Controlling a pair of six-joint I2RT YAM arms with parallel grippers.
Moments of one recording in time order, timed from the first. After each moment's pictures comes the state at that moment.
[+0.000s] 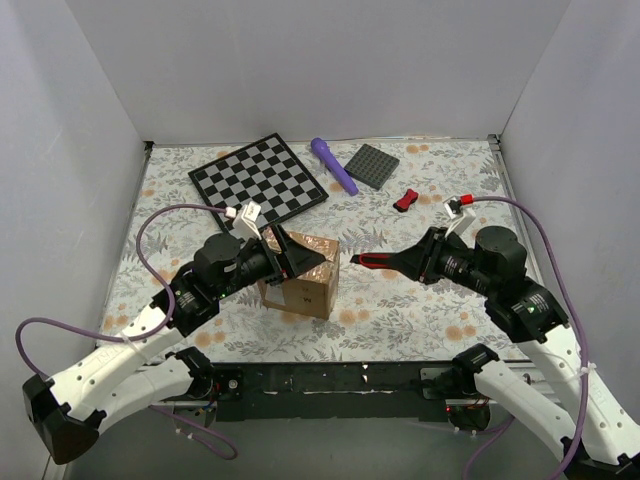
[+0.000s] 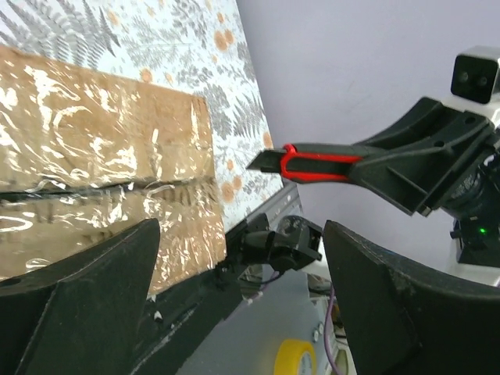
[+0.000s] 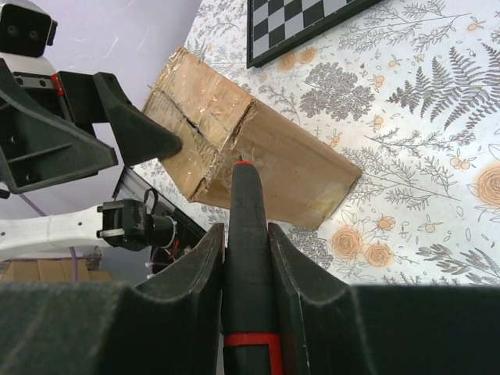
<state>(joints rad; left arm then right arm) -0.78 0.81 0.76 -0.18 0.14 -1.02 0.54 0.66 0.87 -0.54 -0.34 0.65</state>
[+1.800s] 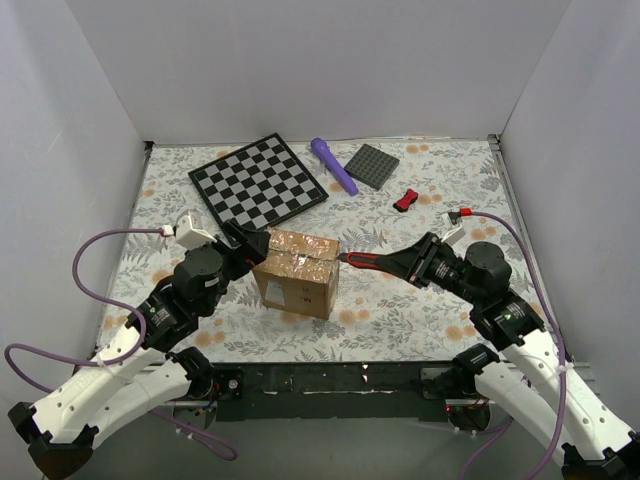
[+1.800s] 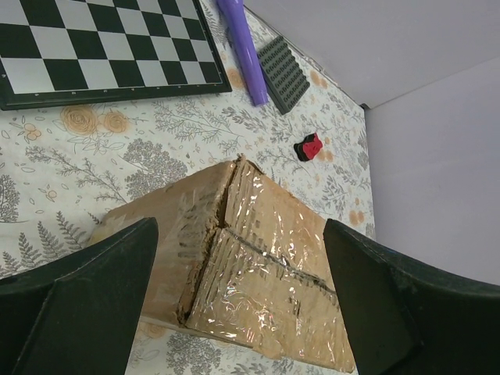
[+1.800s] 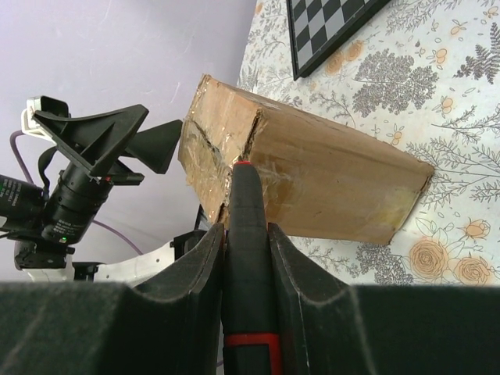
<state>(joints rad) -0.78 0.64 0.76 -0.42 -0.55 -0.97 0.54 0.58 0.61 -0.21 -0.35 1.02</state>
